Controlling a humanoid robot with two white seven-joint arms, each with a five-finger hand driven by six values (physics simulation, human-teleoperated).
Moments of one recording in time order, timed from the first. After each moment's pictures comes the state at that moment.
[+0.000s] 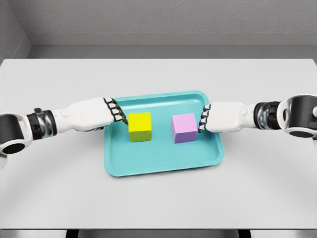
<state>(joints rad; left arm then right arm) -0.44 0.69 -0.51 -1.64 -0.78 -0.61 -0.41 -0.74 -0.81 0.85 -1.70 0.80 -0.61 0.61</state>
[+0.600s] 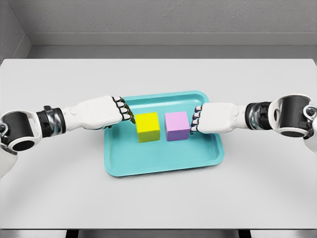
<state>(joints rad) -0.46 0.63 -0.51 -1.64 -0.79 -0.61 -0.45 -0.75 -0.77 0.87 -1.70 0.80 -0.61 0.61</state>
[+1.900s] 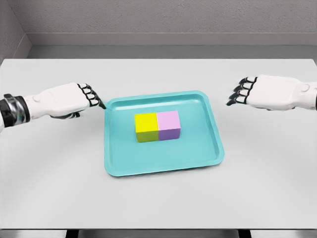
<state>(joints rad) -0.48 0.82 -0.45 -1.59 -0.67 -0.61 -0.44 -0.56 -1.03 0.50 -1.74 0.53 -0.62 0.61</state>
